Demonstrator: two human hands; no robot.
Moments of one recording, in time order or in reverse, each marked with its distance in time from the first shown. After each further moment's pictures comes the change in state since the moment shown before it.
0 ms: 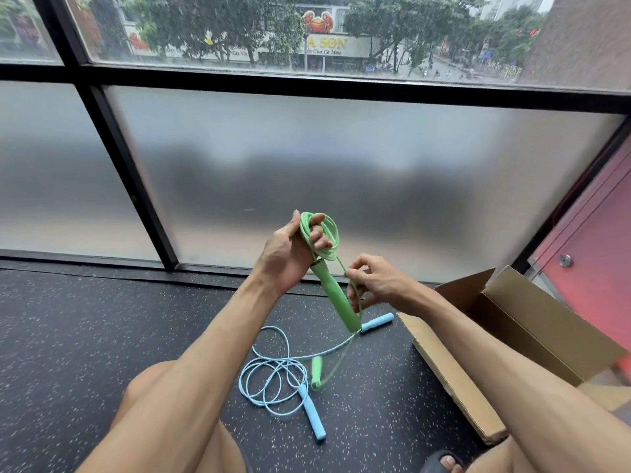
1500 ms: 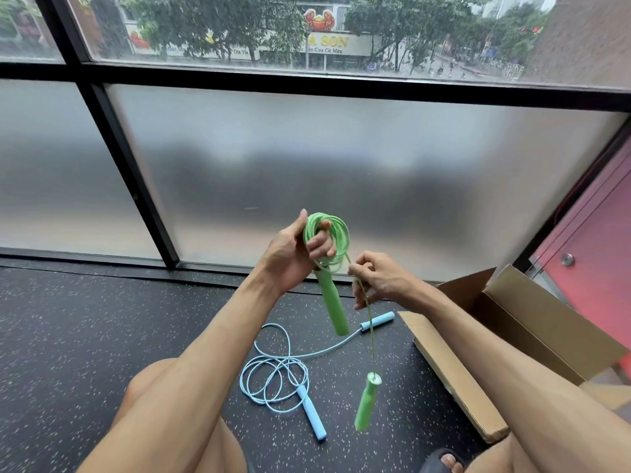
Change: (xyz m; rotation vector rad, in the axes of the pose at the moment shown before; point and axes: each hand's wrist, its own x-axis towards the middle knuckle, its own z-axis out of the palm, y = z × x) left_hand -0.001 -0.002 0.001 0.047 -0.104 -0.078; right_hand 0.002 0.001 -0.004 -0.024 0.030 -0.008
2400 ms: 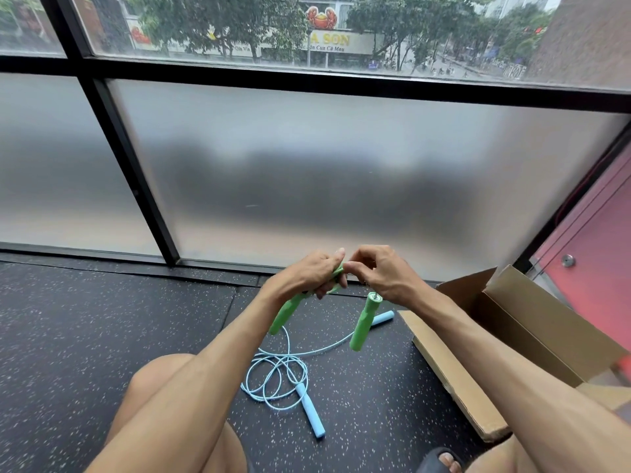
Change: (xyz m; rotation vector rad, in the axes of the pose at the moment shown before) left_hand 0.002 -0.027 -0.005 1.194 0.139 -0.296; right_hand -0.002 -0.005 0.000 -0.464 0.167 -0.385
